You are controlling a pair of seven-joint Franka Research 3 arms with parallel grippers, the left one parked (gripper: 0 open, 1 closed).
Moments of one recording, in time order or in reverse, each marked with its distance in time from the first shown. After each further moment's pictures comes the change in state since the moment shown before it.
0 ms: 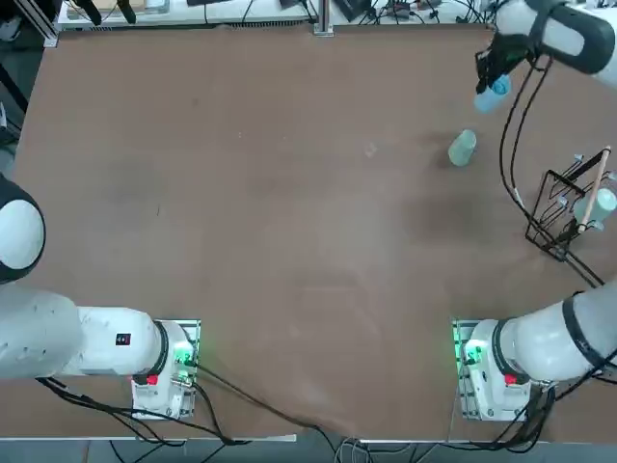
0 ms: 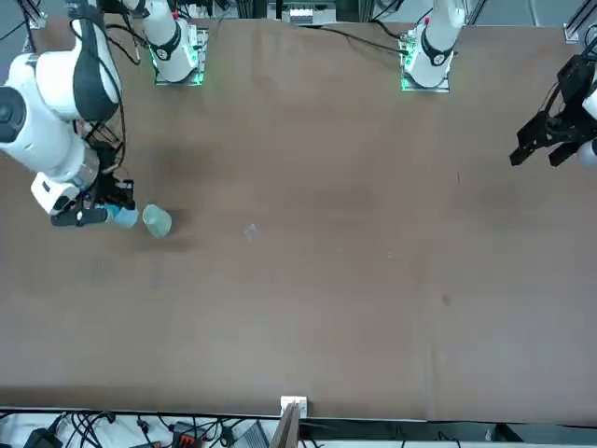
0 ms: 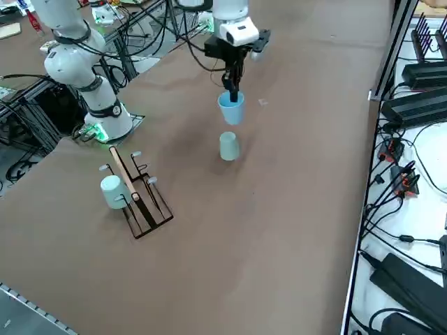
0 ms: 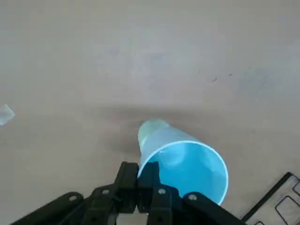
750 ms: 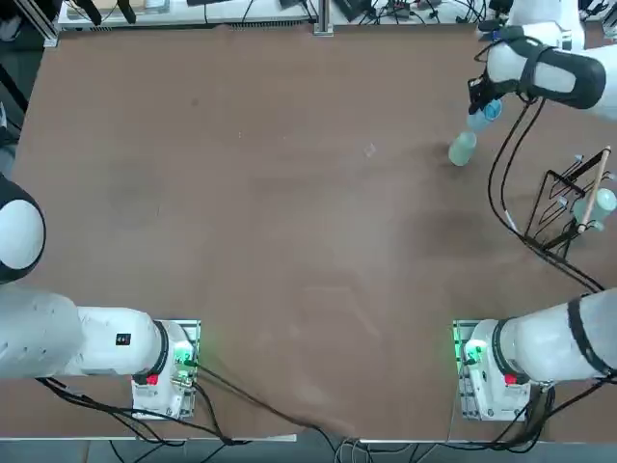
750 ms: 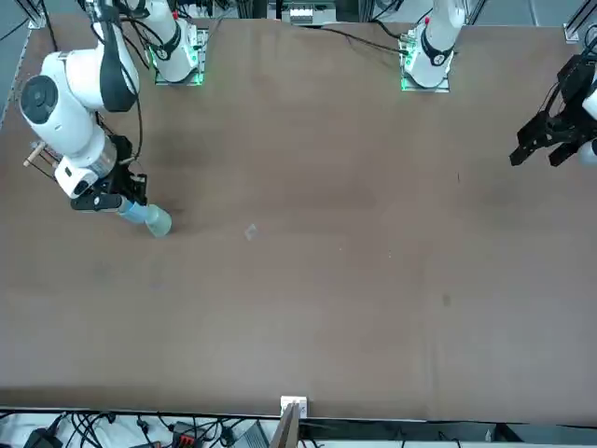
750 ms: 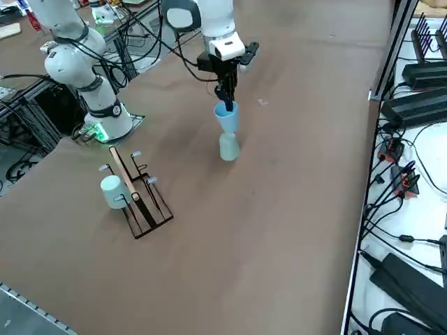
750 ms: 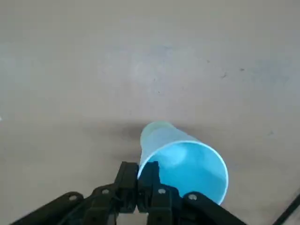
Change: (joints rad) arm 0.014 -0.040 0.000 -0.196 -0.013 0.226 0.037
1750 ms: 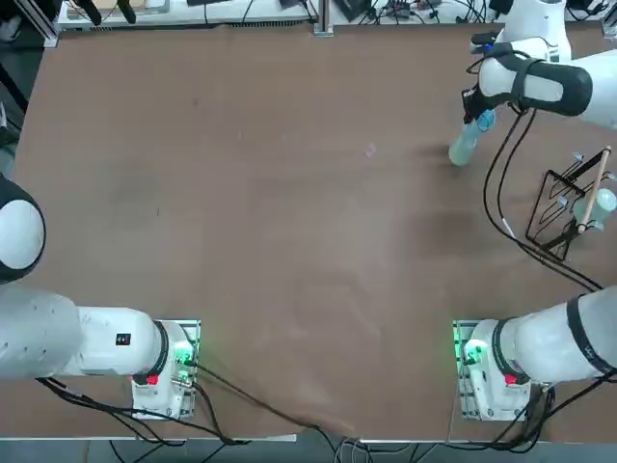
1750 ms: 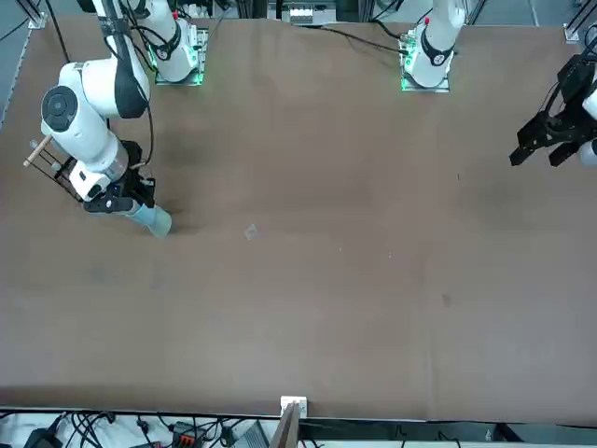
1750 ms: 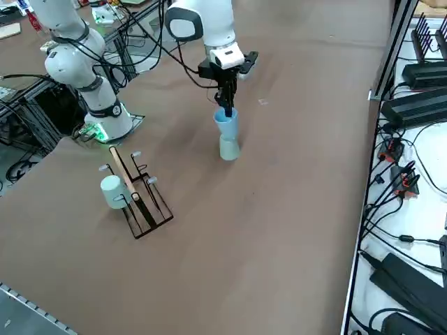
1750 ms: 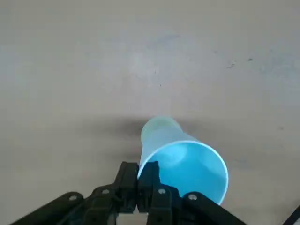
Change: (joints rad) arm 0.012 0.032 -0.001 -0.018 -0.013 0.025 0.037
